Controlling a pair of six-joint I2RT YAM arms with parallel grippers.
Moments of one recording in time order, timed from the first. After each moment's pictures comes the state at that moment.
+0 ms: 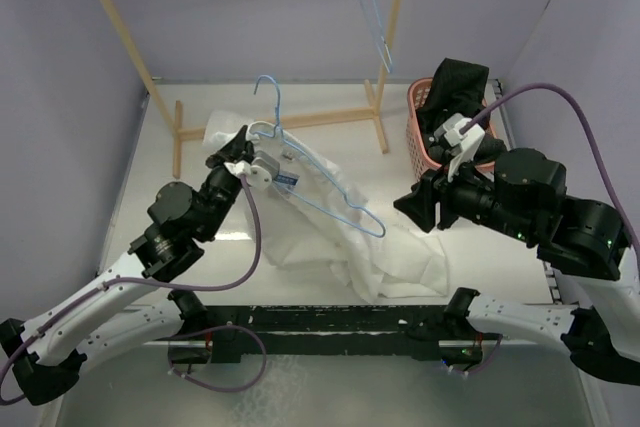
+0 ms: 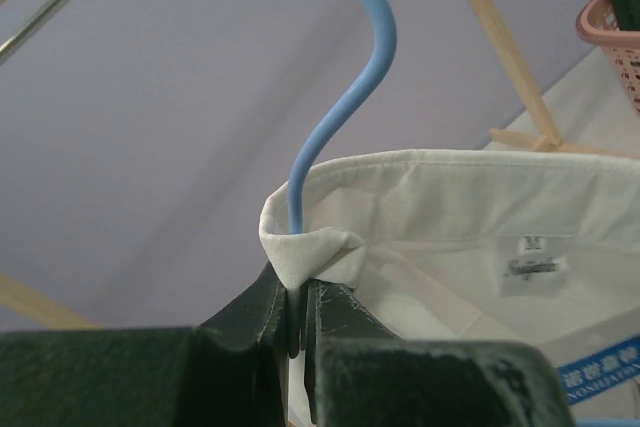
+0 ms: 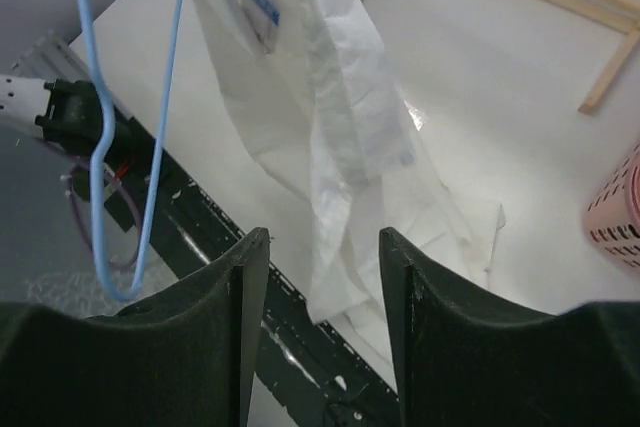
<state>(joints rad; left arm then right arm) -0.84 0.76 0.84 0.19 -0.39 0.76 0.92 0.92 1.64 -1.11 0.12 0.21</state>
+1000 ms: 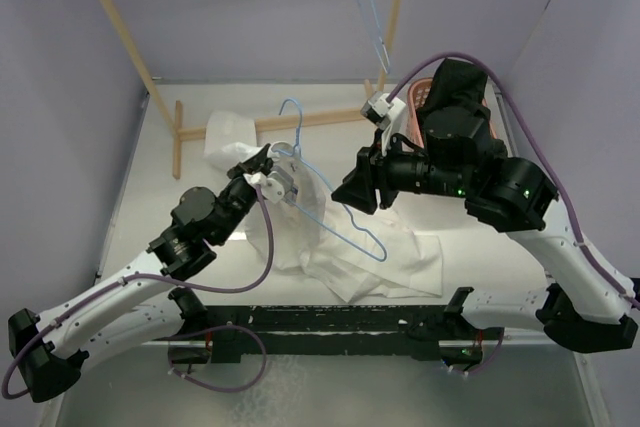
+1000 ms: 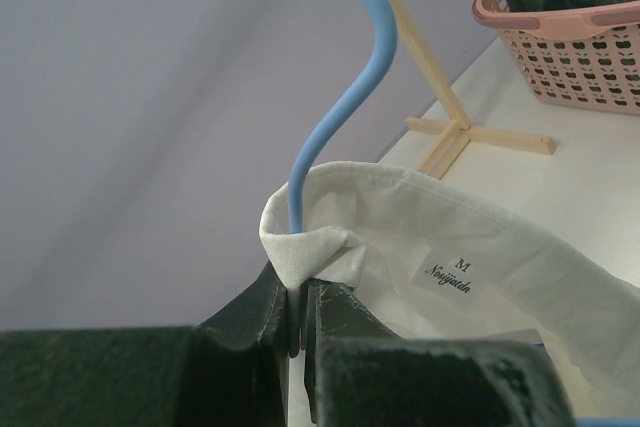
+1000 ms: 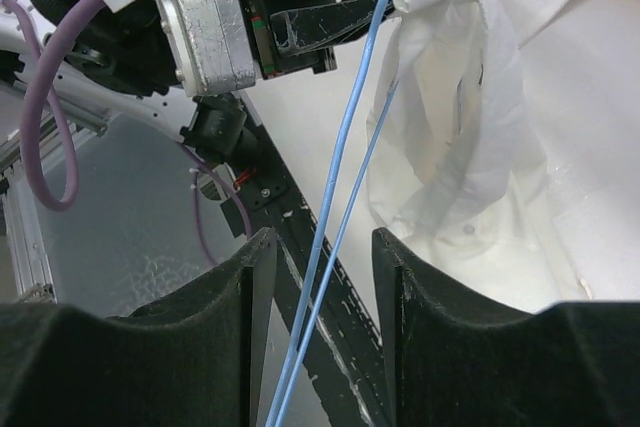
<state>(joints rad) -0.84 0.80 0.68 0.27 -0.27 0.67 0.92 1.17 1.71 -0.92 -0.22 0.26</state>
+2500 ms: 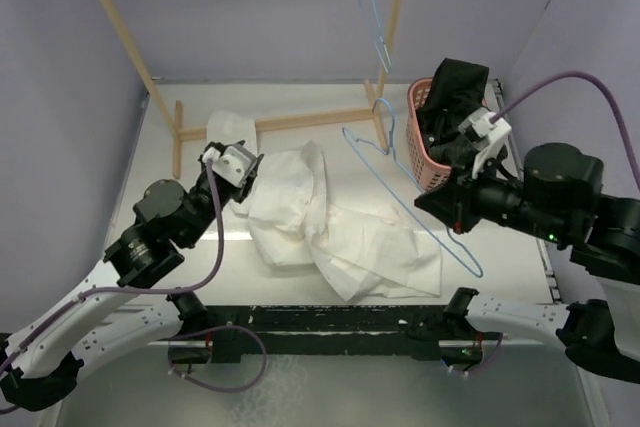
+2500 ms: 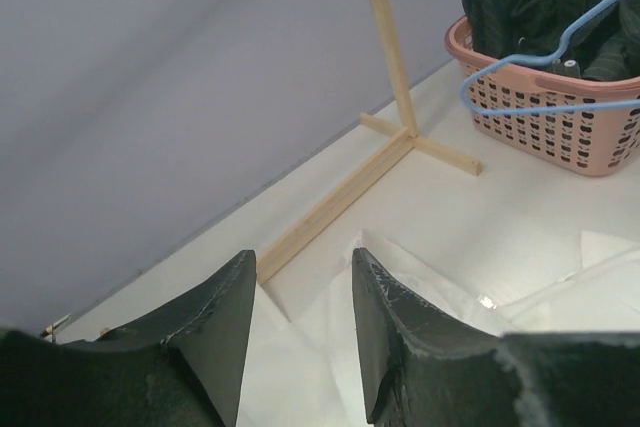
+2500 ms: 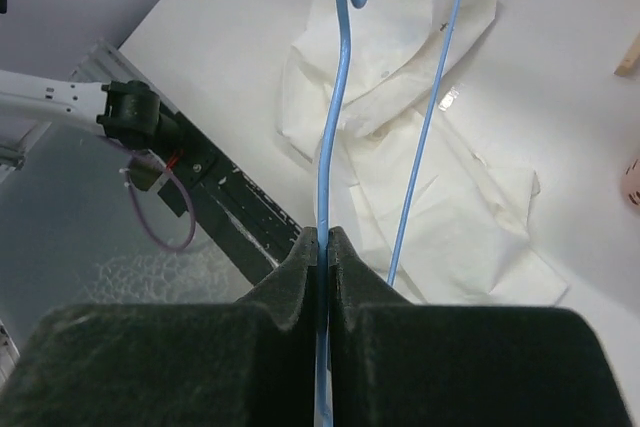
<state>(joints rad) -0.84 0.73 0.93 -0.12 -0.29 0.36 0.92 1.02 1.84 -1.28 0.05 0.32</state>
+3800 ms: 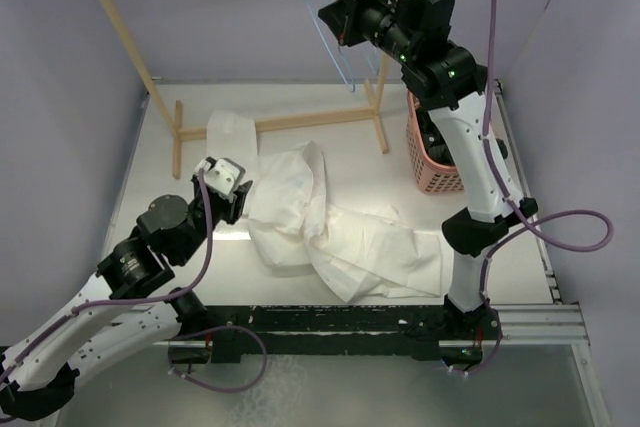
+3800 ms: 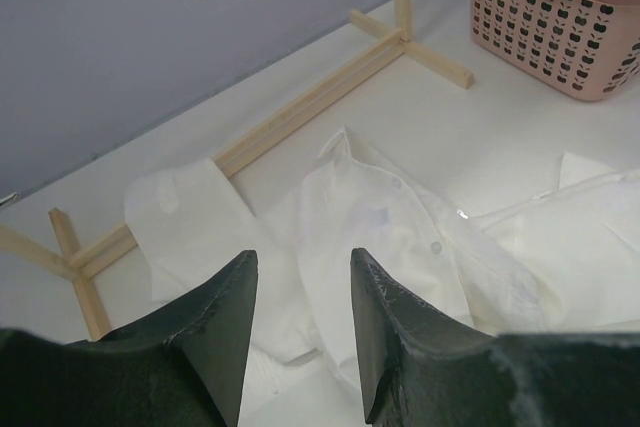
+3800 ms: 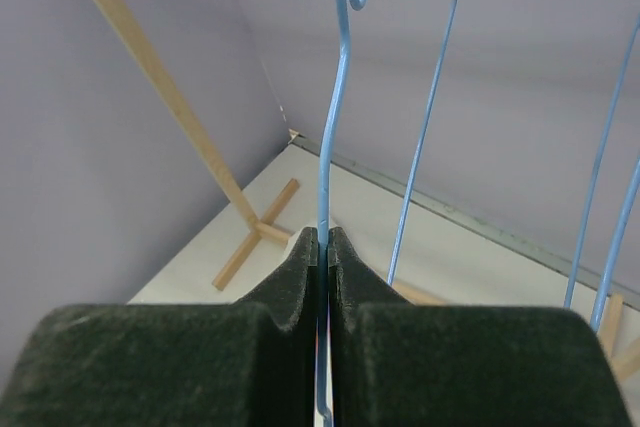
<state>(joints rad) -0.84 0.59 0.84 -0.36 -0.37 0.15 0.57 1.91 2.60 -0.68 -0.10 0.20</state>
